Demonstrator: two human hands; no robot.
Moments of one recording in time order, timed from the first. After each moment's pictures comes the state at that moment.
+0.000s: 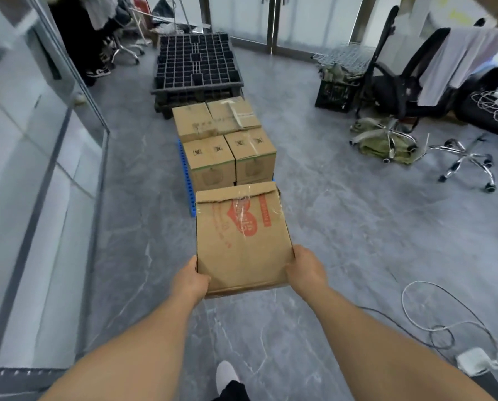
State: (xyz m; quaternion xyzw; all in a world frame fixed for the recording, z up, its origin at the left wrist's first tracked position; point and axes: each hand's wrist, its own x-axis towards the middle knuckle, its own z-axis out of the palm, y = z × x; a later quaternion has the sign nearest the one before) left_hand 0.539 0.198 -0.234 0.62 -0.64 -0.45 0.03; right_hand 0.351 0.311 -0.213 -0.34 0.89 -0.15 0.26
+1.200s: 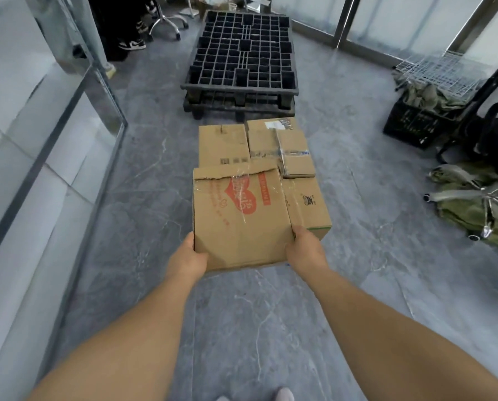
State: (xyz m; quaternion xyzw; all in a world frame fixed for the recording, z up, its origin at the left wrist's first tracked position) left_hand 0.341 -0.275 -0.305 0.67 -0.59 -0.44 0.09; right_hand 0.131 -0.200 -0.275 -0.40 0.85 -0.17 0.31
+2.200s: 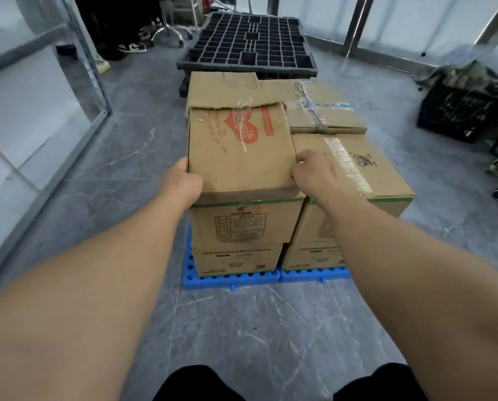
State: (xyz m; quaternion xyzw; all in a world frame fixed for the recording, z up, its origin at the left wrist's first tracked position) left_hand 0.295 -0.438 -0.581 0.64 -0.61 -0.38 0.27; right_hand 0.085 -0.372 -0.560 -0.43 0.83 -0.31 0.19
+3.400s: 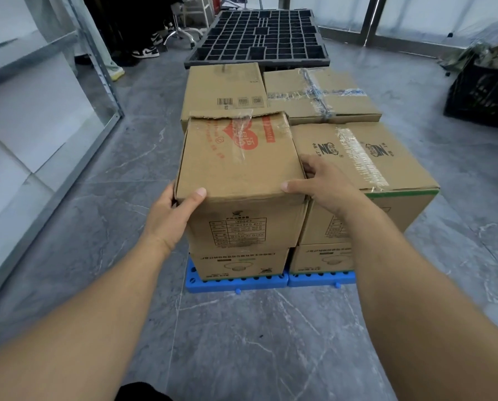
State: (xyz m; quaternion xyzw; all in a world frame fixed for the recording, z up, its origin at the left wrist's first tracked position) left_hand 0.308 -0.389 -0.623 0.56 -0.60 -0.45 0.37; right_hand 0.054 -0.342 -0.591 -0.51 0.66 -0.41 0.36
